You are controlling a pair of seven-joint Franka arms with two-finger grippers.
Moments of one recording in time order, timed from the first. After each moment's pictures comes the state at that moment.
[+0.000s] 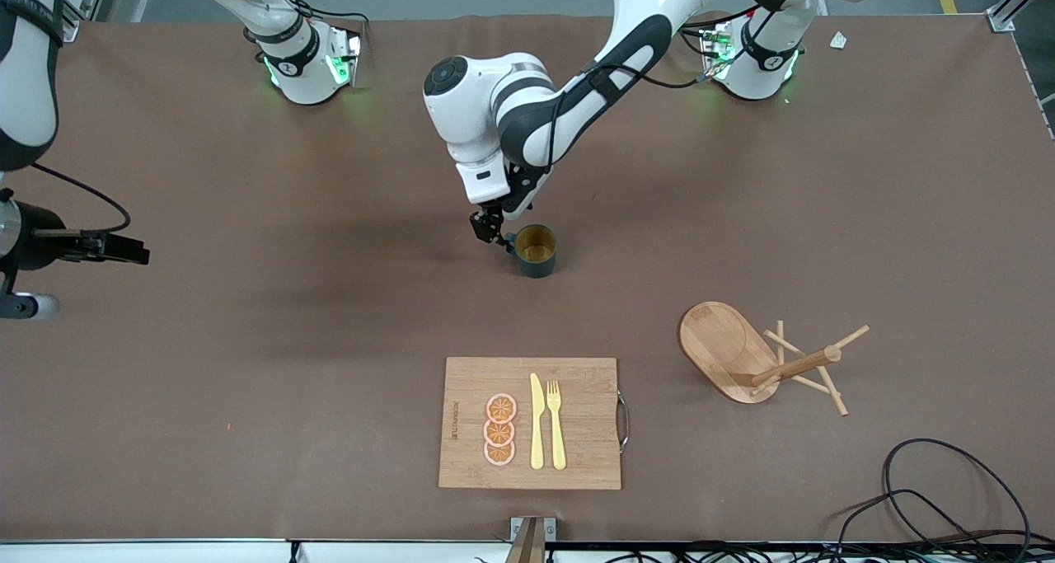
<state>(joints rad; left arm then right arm) -0.73 0.76 -0.38 -1.37 0.60 1.94 -2.31 0.02 0.30 -0.09 -1.32 -0.01 1.45 -0.02</state>
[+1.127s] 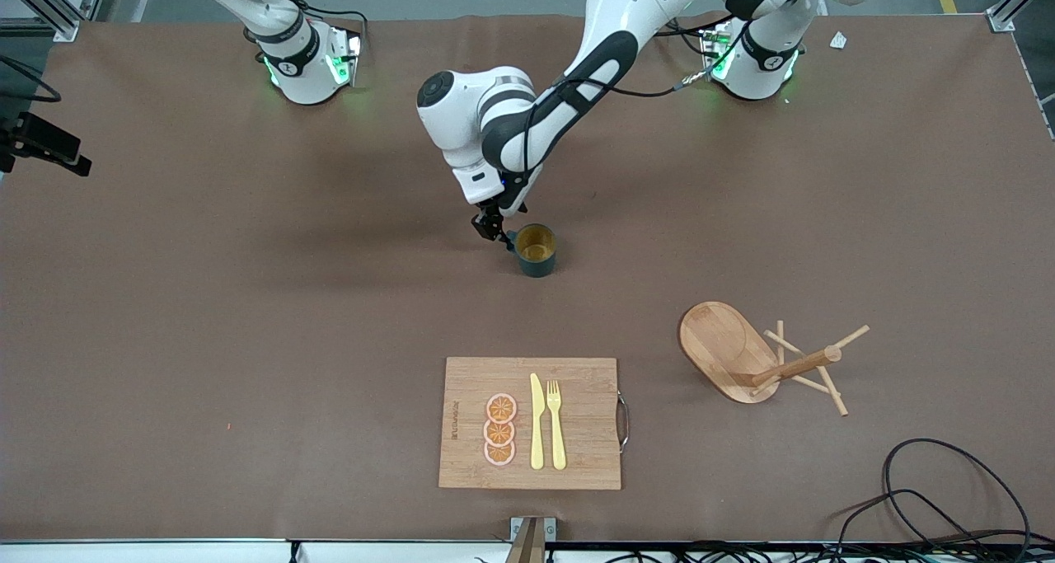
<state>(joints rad) -0.84 0.83 -0.31 -1.36 0.60 1.95 -2.42 0.02 0.01 -0.10 -1.44 -0.01 1.40 -0.02</state>
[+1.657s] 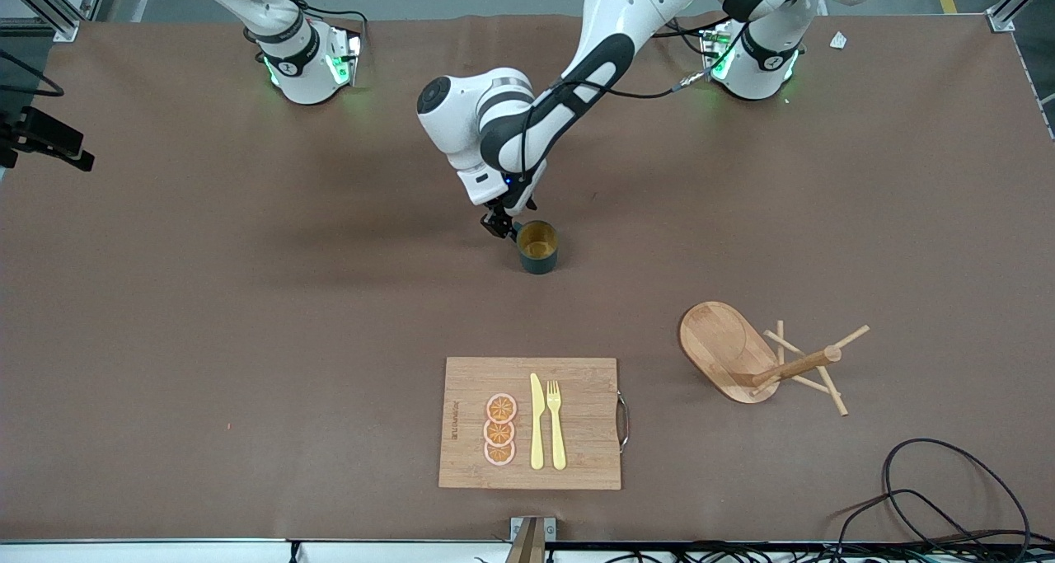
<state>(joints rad) -0.85 0.84 -0.31 -1.36 0.60 1.86 -2.42 0.02 0.00 -0.09 -1.45 -0.01 1.38 -0.02</state>
